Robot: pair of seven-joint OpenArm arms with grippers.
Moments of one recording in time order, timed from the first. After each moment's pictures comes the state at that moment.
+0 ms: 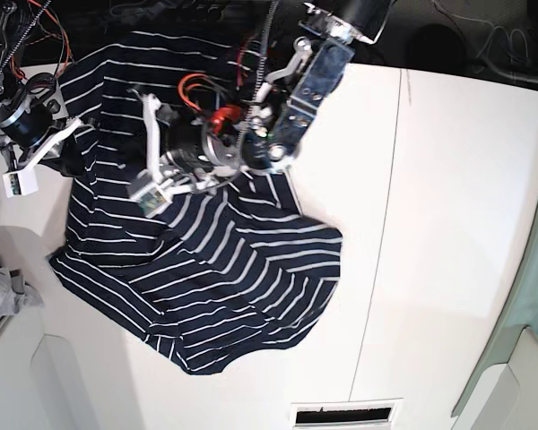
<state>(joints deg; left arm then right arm) -0.5 9.8 28.6 84.0 -16.9 -28.3 43.2 -15.0 13.6 23.0 94.0 26.3 32.9 -43.2</state>
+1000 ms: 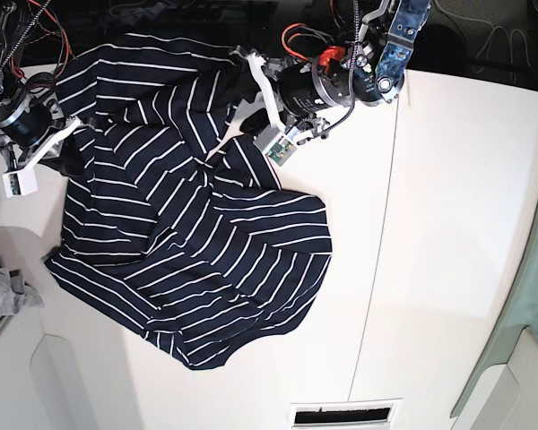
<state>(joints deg) 16.3 -3.1 15.4 95.0 -18.1 -27.7 37.4 -15.0 13.7 22.9 94.0 26.9 32.6 -43.2</state>
